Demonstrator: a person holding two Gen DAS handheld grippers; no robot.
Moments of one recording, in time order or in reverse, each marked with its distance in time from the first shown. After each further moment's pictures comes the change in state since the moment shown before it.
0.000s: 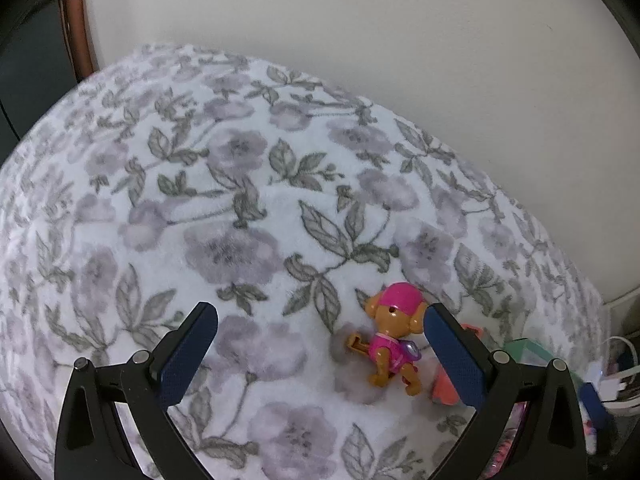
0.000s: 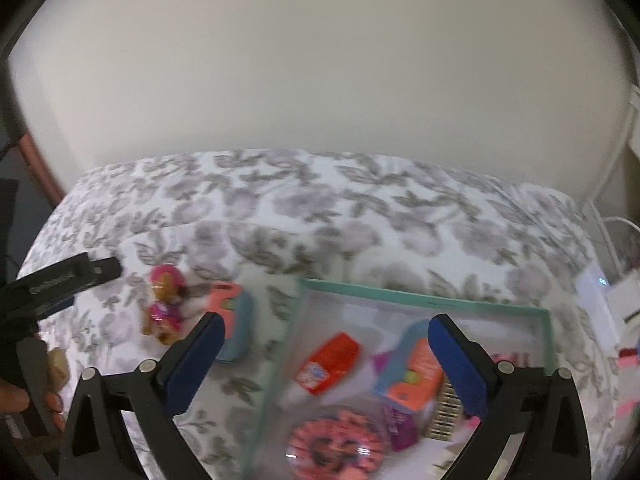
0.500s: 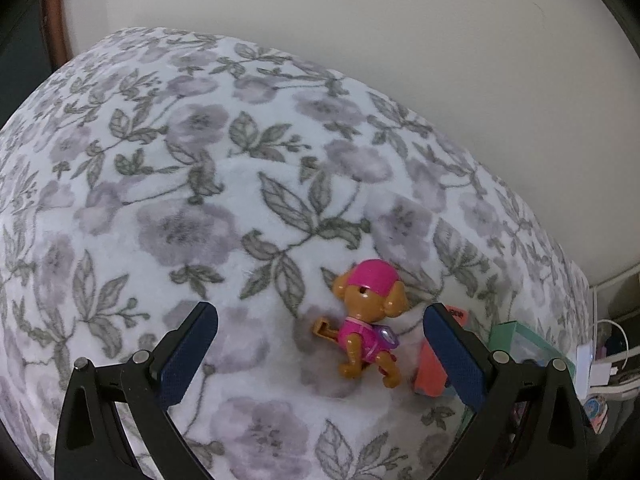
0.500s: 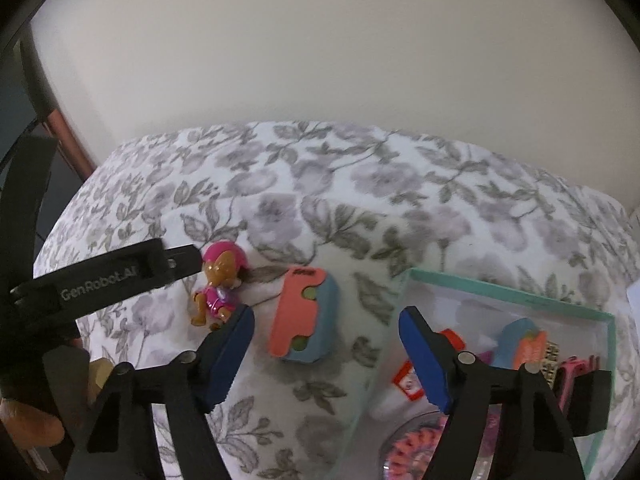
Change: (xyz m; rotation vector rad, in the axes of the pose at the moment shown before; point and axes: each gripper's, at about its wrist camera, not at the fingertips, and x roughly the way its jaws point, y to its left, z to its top) left arm 0.019 -0.016 -0.010 0.044 0.049 -0.074; right arm 0.033 0.046 -0.008 -0.052 0.077 0.103
